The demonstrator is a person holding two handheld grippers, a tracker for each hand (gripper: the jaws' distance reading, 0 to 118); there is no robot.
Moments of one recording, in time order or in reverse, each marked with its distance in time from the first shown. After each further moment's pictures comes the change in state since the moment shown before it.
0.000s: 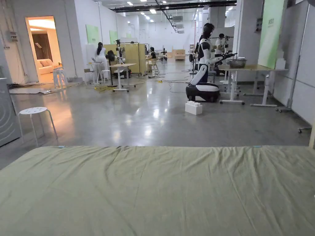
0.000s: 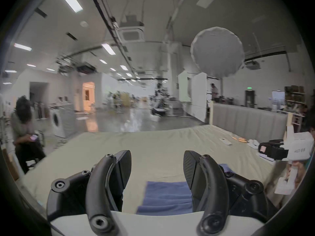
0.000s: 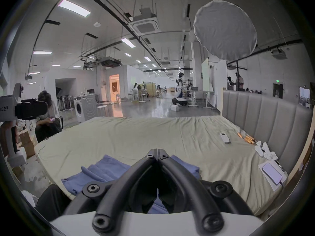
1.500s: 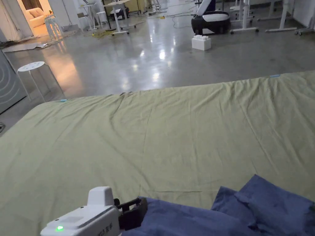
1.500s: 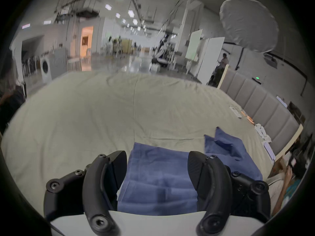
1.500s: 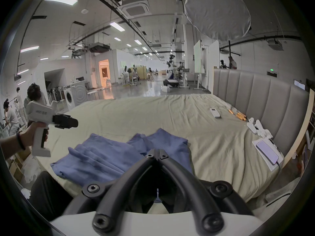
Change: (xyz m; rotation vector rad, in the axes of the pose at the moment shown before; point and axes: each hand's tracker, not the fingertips) left arm -0.007 -0.128 -0.262 -0.580 -0.145 0.239; right arm 0.039 -0.059 -0.012 -0.217 -0.100 -0.046
